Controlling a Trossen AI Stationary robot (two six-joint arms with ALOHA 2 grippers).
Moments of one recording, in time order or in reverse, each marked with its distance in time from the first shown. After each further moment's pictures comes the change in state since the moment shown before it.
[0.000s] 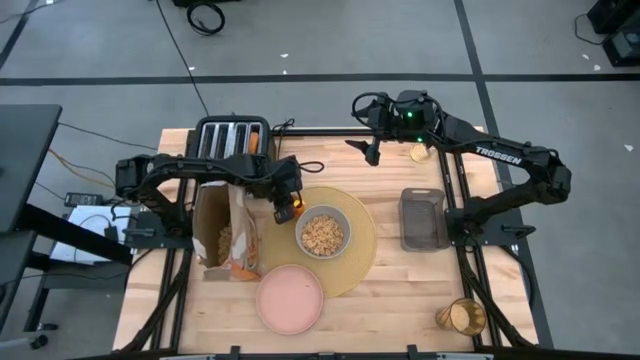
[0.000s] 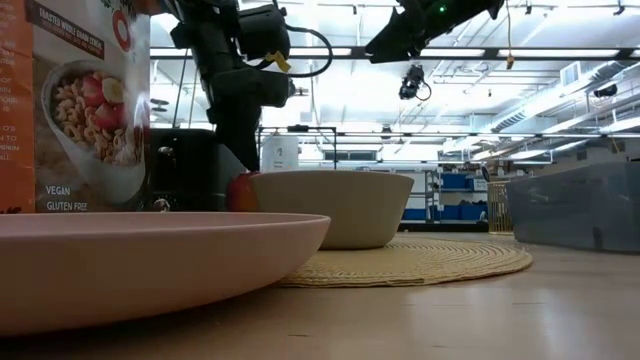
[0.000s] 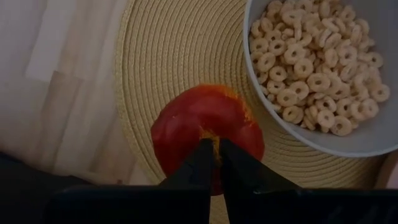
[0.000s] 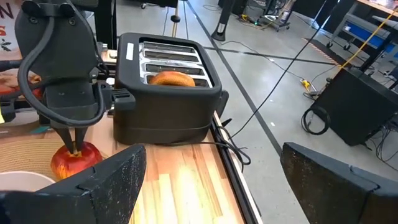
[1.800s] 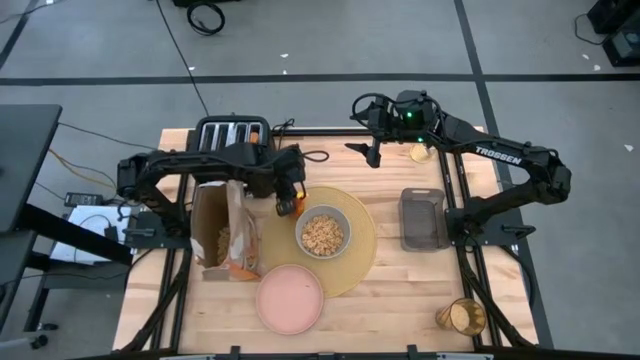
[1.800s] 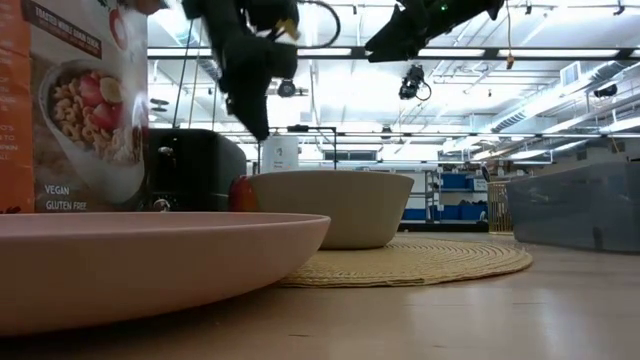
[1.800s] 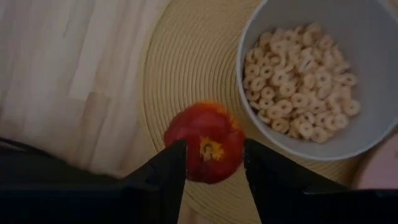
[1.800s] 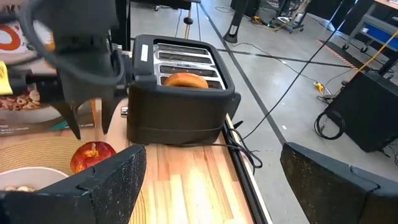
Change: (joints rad) left arm 0.000 0.012 0.197 -0.182 -0.027 0.022; right arm 0.000 0.001 0.000 -0.008 -0.053 -0.003
